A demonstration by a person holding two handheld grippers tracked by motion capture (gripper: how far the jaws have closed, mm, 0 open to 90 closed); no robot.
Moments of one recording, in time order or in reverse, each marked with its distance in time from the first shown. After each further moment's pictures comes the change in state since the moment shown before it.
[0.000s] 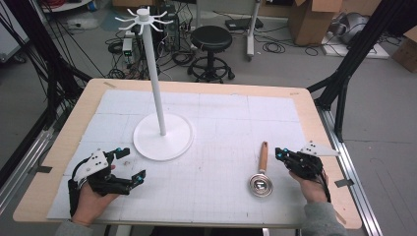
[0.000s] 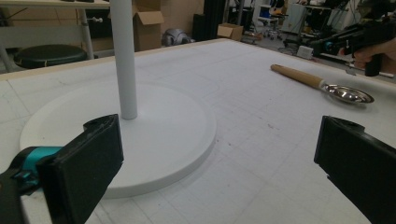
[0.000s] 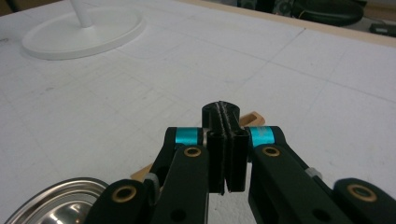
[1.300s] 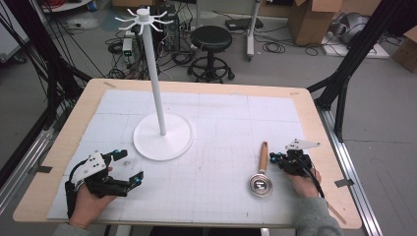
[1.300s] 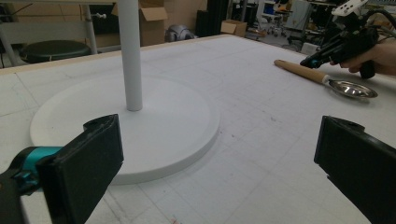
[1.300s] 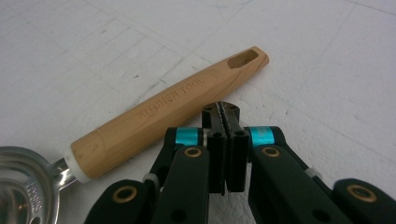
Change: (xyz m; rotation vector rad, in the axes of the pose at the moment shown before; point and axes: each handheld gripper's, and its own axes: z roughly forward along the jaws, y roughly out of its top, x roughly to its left) left arm 0.000 -0.003 -0.007 0.013 0.016 0.000; right arm -0.007 -0.009 0.035 0.263 -0.040 -0.005
